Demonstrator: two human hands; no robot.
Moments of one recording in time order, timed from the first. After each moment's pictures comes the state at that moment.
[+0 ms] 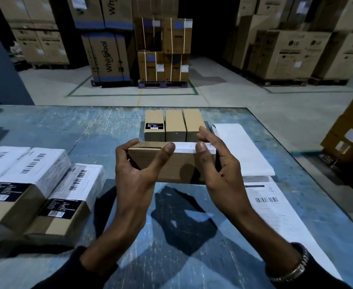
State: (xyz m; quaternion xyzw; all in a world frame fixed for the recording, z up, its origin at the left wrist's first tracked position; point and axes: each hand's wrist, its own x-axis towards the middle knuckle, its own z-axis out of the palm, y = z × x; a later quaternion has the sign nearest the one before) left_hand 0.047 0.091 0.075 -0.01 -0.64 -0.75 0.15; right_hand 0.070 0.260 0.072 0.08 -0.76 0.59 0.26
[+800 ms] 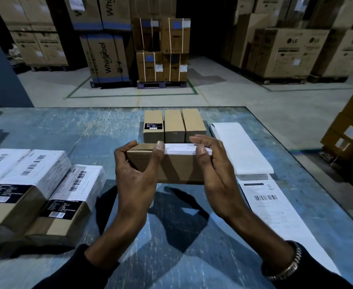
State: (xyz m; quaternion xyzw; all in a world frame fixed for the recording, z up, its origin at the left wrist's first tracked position) left_hand 0.043 0.096 0.071 -0.01 -0.65 -0.74 0.18; right_hand 0.070 0.256 0.067 0.09 -0.78 0.55 0.28
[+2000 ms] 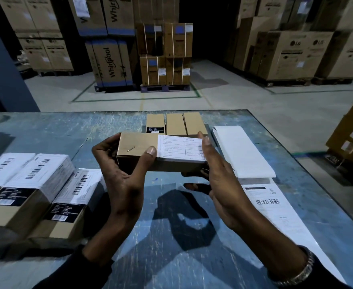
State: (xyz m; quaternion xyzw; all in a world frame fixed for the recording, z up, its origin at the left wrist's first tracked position) left_hand 0.037 0.080 0.077 -0.13 -0.59 -0.73 0.31; right_hand 0.076 0.253 0.093 -0.04 -0.66 0.74 0.07
